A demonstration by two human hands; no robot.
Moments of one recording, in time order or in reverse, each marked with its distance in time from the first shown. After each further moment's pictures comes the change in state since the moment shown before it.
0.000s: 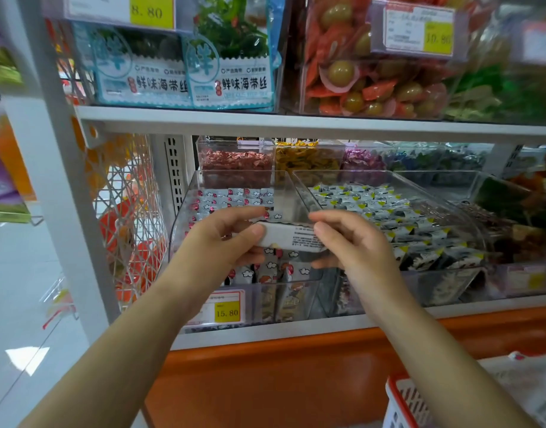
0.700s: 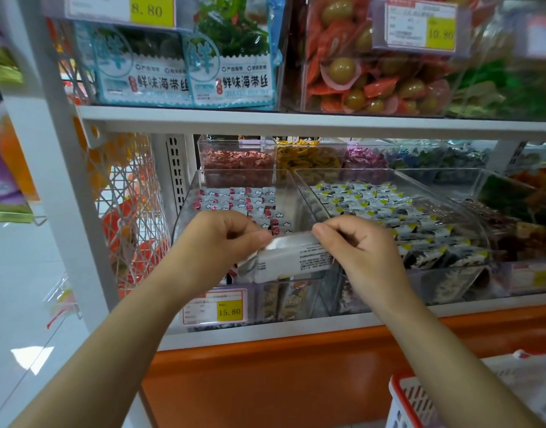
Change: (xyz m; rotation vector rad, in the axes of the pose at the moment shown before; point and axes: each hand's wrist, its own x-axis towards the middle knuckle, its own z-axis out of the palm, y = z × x) left_hand -0.001 0.013 -0.007 0.480 -0.068 0.173; right_hand -0.001 -0.005 -0.003 -0.275 -0.037 -0.228
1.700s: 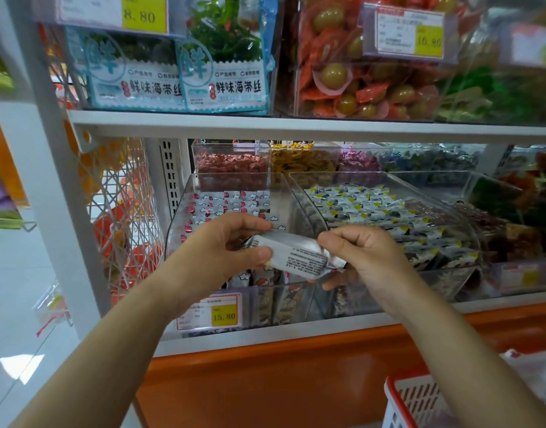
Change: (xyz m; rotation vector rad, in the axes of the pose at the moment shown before) left_hand 0.003 -0.008 0.006 -0.350 -0.161 -0.116; right_hand 0.002 0.006 -0.018 0.383 -0.163 0.361
